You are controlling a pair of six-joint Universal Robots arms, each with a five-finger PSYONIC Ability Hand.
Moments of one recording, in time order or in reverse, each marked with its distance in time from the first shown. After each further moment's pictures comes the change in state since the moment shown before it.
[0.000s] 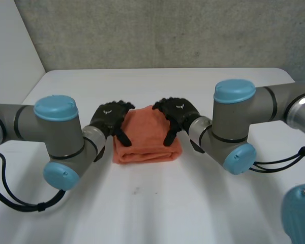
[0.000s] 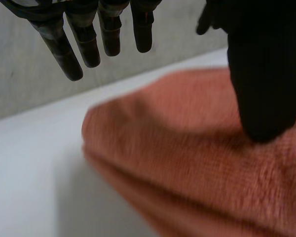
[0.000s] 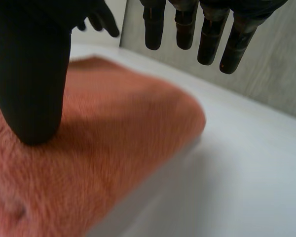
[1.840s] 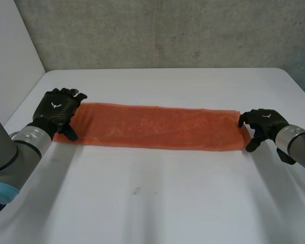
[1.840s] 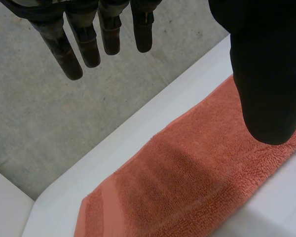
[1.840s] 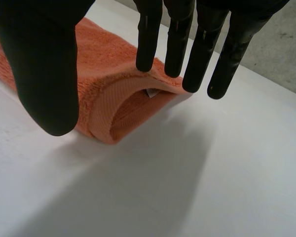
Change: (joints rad) left arm 0.318 0.363 -0.469 0.261 0.188 0.373; right arm -0.506 -0.282 0.533 -0.095 -0.104 -0.274; left_hand -0.004 -0.016 -0.002 -0.012 -0.004; right_hand 0.234 0.298 0.305 0.285 0.255
